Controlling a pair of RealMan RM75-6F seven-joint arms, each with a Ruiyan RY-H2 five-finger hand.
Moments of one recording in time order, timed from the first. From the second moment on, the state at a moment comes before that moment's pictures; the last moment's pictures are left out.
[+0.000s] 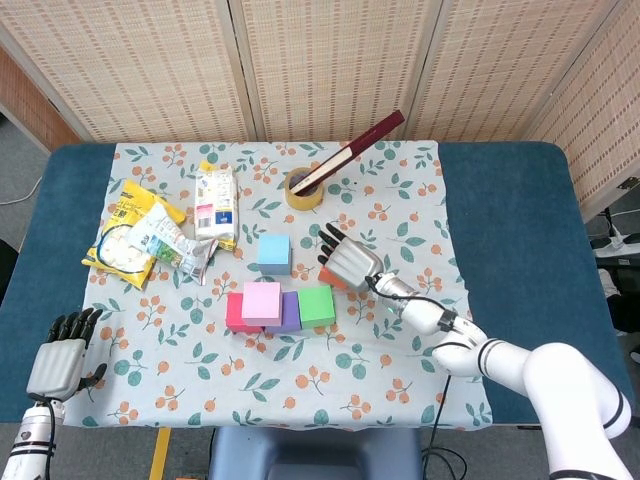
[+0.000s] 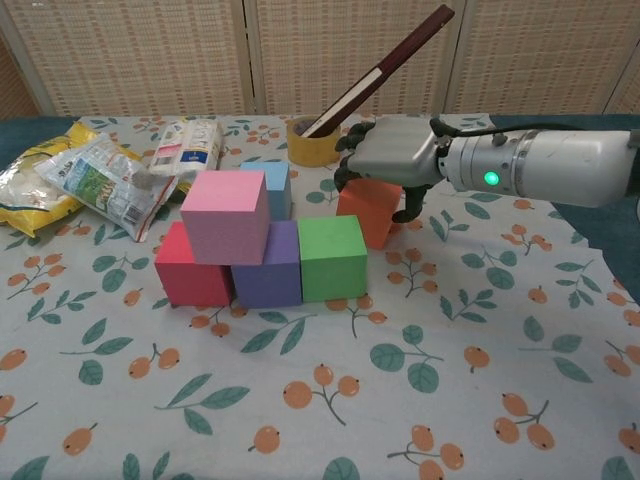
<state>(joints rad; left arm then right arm) -0.18 -1.30 -0.04 -1.50 1.28 1.26 0.25 1.08 -1.65 0.04 -0.98 -1.45 0.73 -0.37</state>
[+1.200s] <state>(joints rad) -0.18 -1.32 -0.02 -1.50 1.28 1.26 0.29 1.02 -1.27 0.12 -1.53 -1.50 0.85 -0.47</state>
